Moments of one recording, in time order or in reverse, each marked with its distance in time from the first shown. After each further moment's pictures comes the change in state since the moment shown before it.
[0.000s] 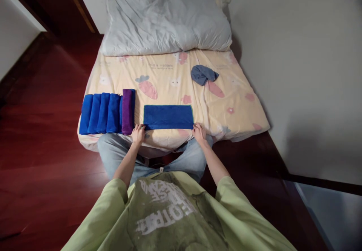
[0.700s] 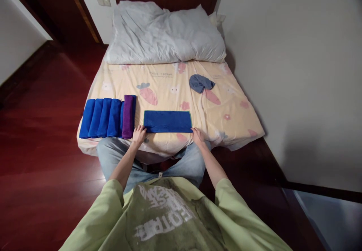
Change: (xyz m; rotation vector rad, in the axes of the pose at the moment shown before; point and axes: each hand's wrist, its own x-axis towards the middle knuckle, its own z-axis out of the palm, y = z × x) left_hand 0.021 0.012 -0.026 0.279 -0.121 0.204; right_hand 0.012 -0.001 -0.006 -0.104 -0.068 -0.005
